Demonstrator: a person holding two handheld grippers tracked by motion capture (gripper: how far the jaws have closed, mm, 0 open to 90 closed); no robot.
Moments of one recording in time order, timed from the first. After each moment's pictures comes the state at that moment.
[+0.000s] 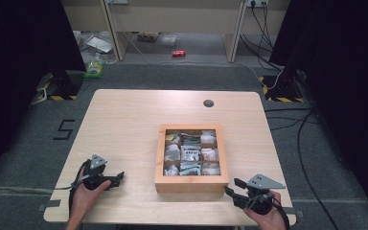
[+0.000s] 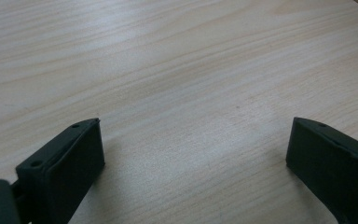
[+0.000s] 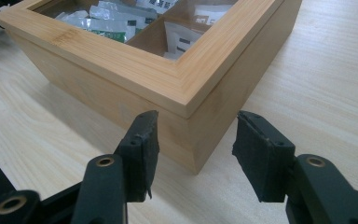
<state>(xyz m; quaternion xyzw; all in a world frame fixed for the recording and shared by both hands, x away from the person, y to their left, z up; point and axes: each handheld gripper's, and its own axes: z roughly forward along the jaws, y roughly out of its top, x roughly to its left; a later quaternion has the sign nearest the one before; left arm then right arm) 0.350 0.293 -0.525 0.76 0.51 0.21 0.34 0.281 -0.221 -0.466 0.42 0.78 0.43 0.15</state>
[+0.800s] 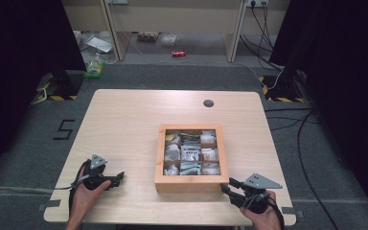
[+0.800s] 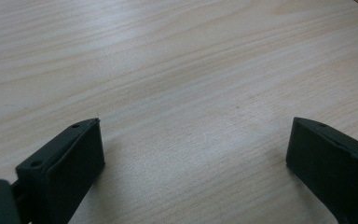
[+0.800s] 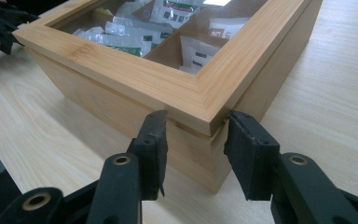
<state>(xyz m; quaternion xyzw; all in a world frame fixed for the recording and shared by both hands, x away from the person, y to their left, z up) 0.351 0.293 -0.525 0.76 0.51 0.21 0.34 0.284 -0.212 -0.468 0.42 0.77 0.46 0.14</state>
